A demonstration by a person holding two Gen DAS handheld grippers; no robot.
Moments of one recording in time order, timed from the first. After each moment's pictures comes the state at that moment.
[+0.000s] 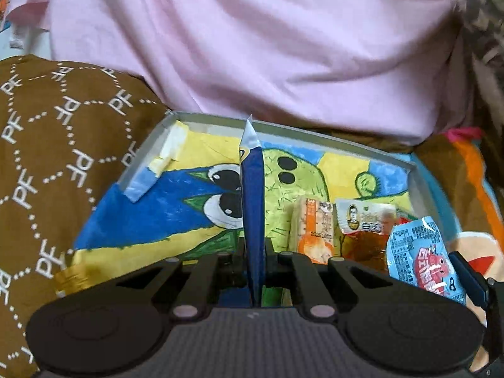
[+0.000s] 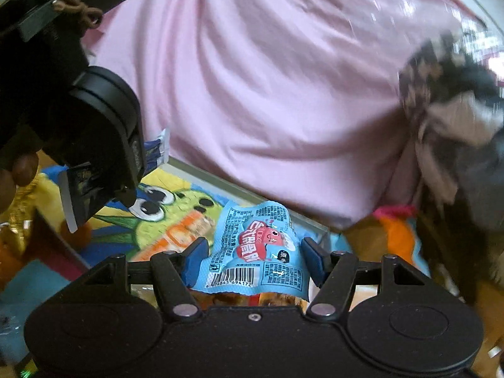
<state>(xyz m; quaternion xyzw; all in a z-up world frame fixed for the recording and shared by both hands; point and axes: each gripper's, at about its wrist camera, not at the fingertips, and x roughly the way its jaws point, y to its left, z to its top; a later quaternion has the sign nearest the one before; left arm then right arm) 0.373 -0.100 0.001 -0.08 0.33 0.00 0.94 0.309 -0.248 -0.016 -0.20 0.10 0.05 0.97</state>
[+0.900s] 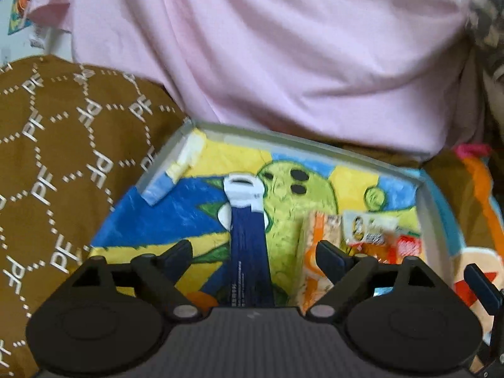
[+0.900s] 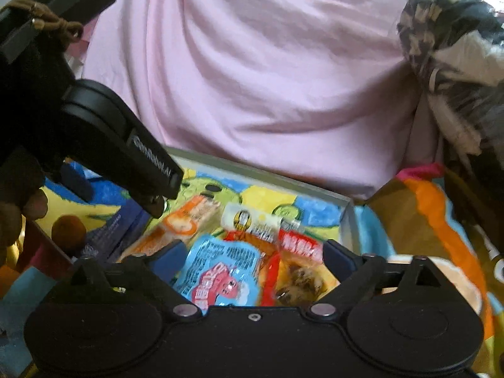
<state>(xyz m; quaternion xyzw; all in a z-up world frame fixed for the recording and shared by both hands) 0.355 -0.095 0.016 -0.11 0.31 0.03 0.95 0.318 -0.257 -0.024 -0.15 0.10 0.07 0.98</state>
